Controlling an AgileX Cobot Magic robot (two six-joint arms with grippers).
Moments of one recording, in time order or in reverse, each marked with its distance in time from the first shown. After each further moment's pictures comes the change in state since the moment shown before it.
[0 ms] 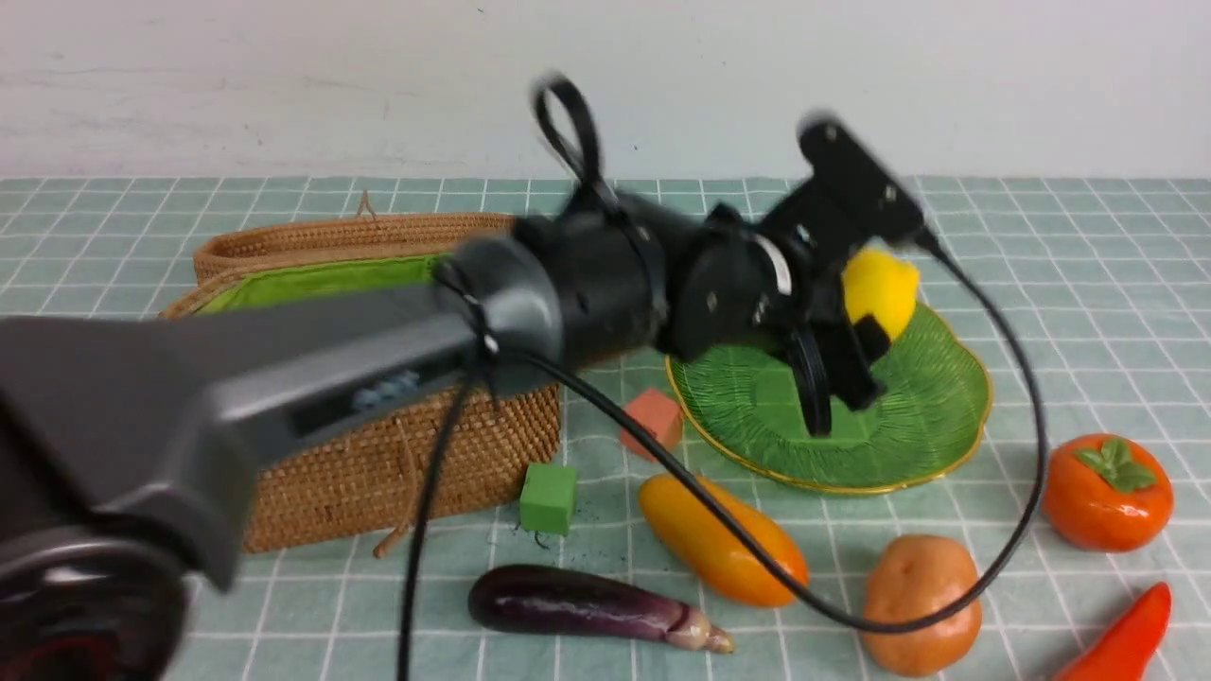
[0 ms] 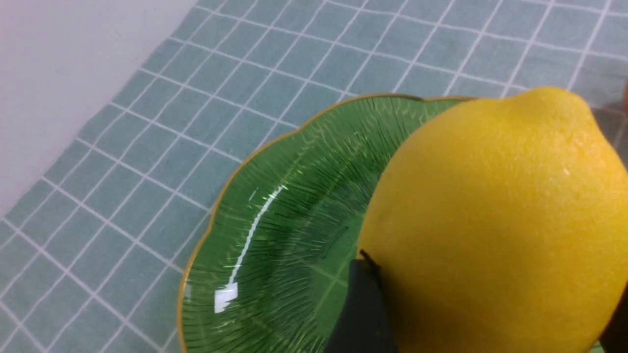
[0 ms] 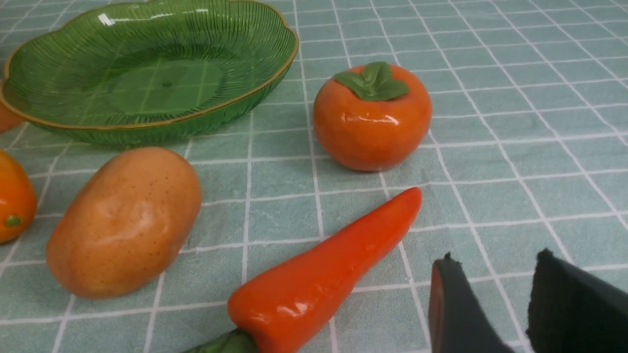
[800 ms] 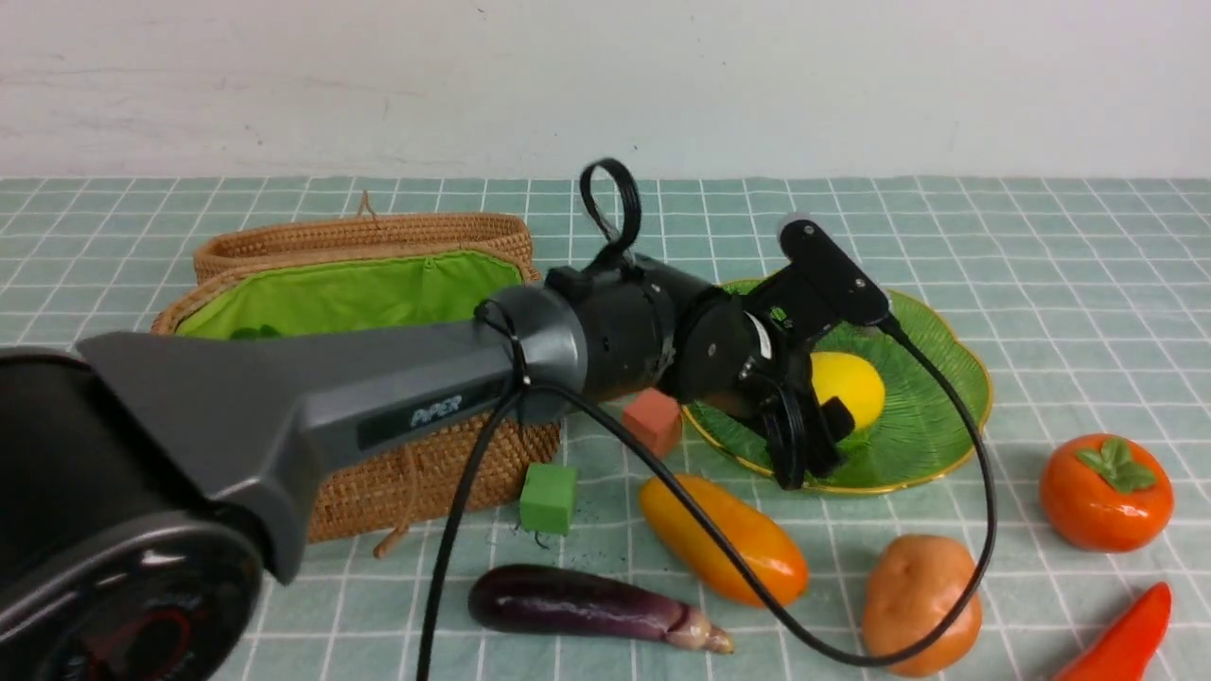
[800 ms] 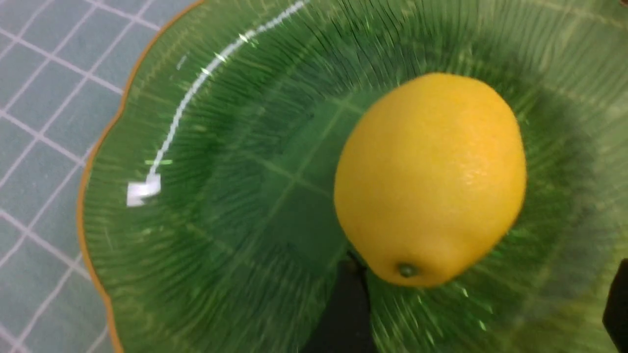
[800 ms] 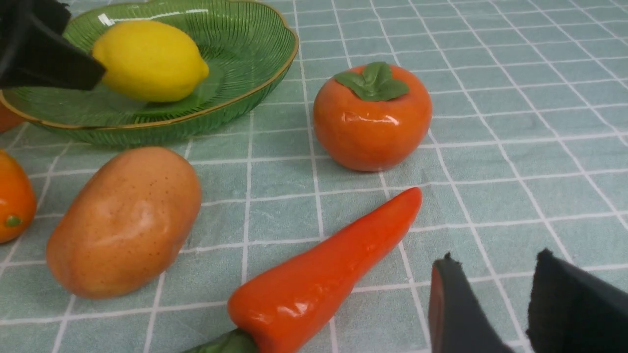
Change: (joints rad) right arm 0.000 0.000 0.000 0.000 0.000 0.000; left arm 0.021 0.007 0.000 0.003 0.226 -0.008
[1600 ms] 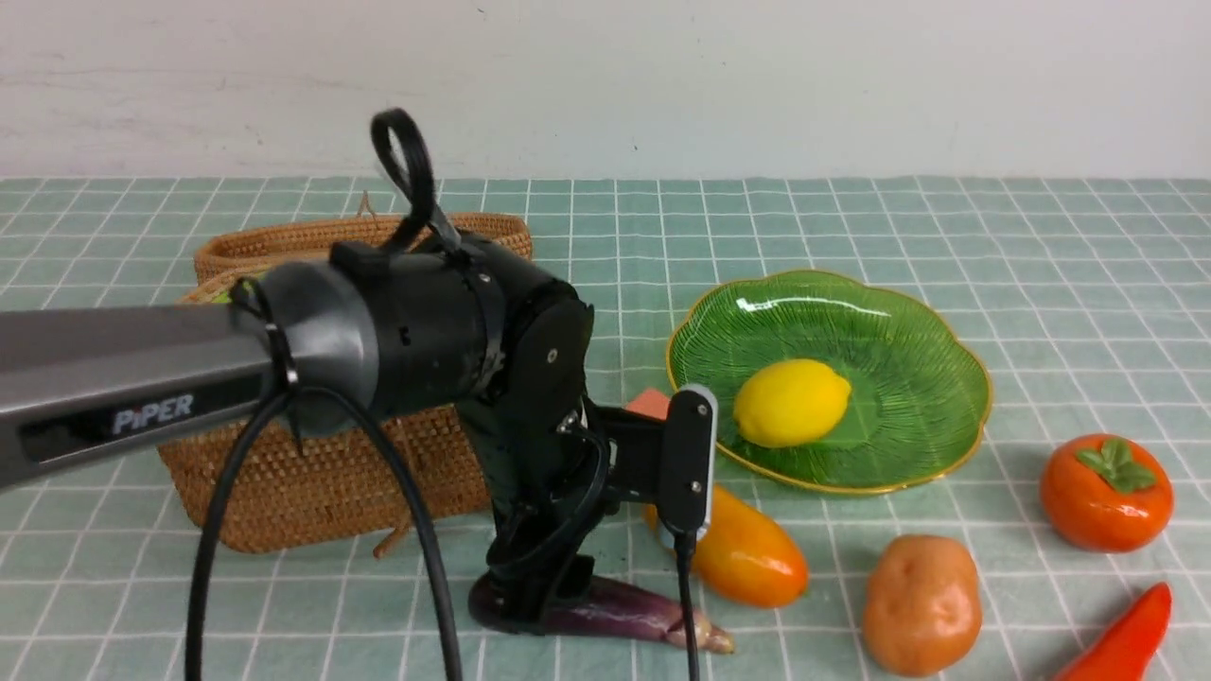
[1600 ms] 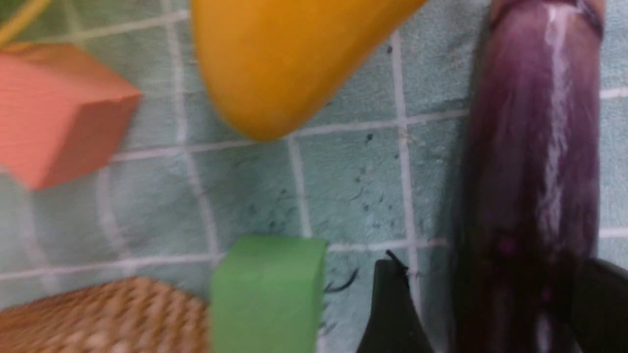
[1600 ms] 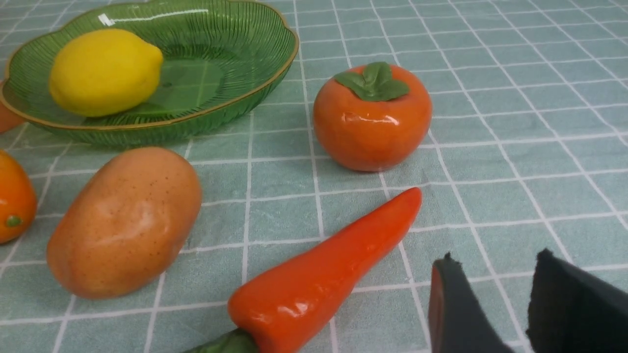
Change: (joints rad) right arm 0.000 0.000 0.000 0.000 0.000 0.000; left arm 0.063 -0.242 0.368 0.060 0.422 0.615
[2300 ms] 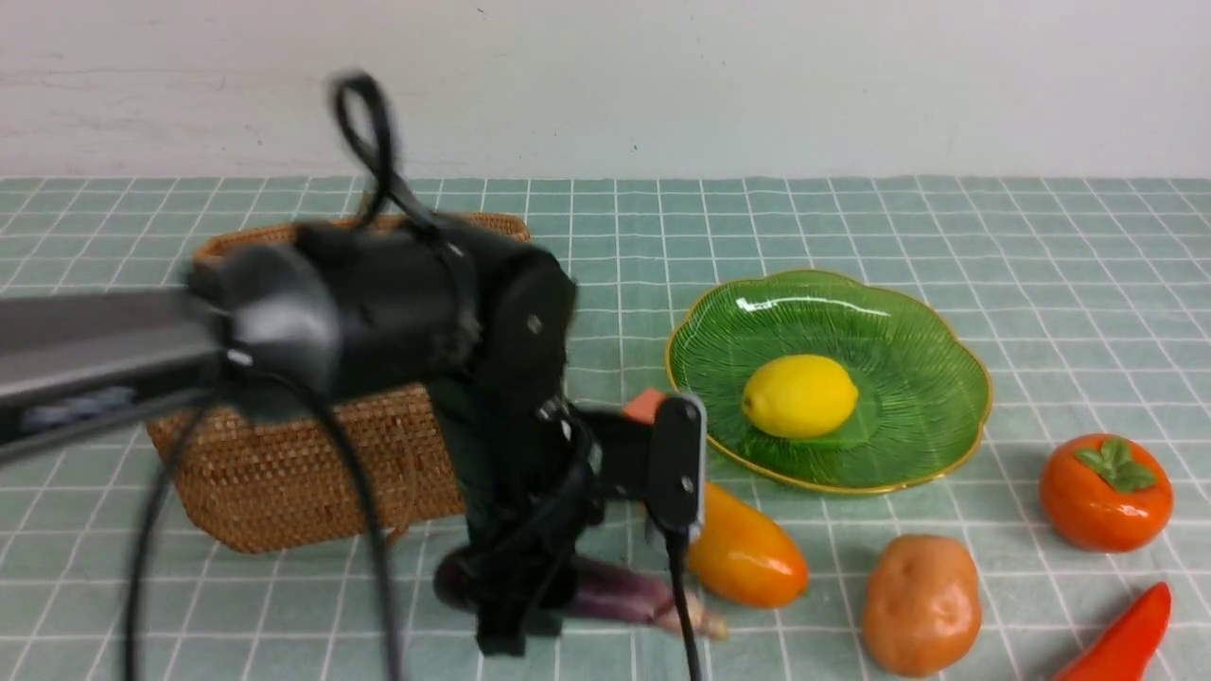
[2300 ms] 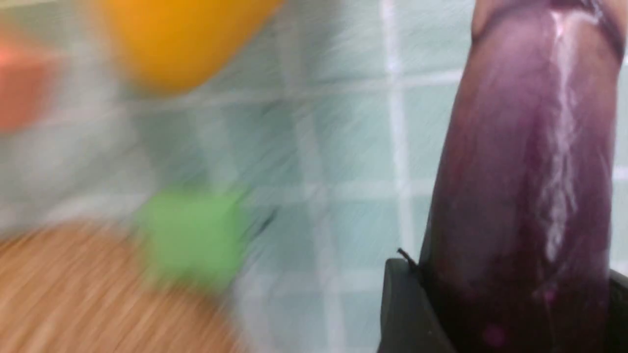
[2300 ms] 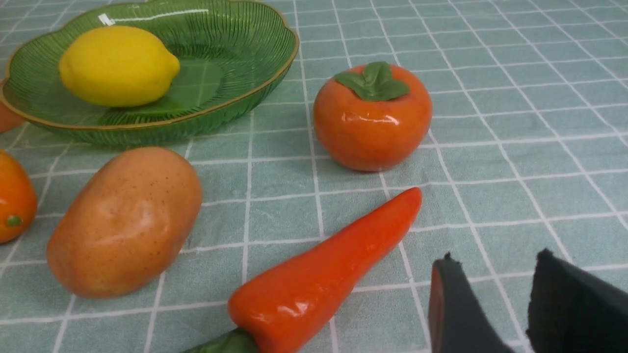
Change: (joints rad) right arm 0.000 0.000 0.000 0.000 0.000 0.000; left arm 0.035 -0.165 0.002 -0.050 0.162 -0.017
